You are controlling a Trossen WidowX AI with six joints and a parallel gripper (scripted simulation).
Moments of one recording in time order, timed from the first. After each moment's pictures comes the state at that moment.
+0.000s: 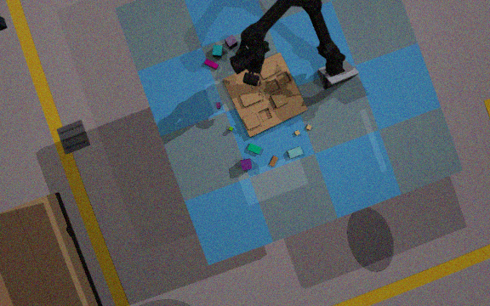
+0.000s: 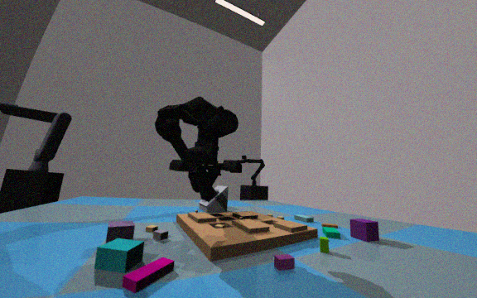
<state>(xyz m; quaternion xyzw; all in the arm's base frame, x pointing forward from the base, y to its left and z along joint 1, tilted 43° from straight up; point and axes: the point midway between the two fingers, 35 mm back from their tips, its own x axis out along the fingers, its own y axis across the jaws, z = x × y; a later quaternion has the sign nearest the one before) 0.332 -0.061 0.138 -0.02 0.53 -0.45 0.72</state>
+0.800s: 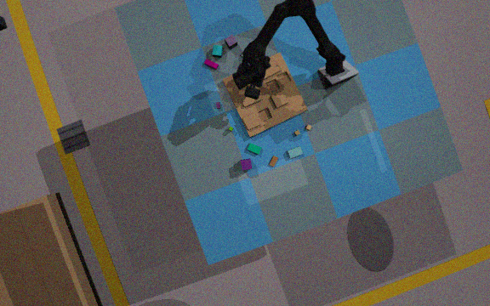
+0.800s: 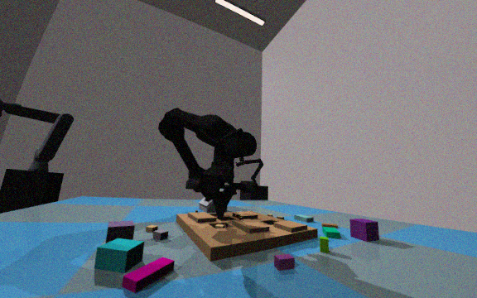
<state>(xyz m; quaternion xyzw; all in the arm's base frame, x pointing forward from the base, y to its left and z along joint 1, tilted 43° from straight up) 0.343 -0.060 0.073 -0.02 0.53 -0.46 0.71</state>
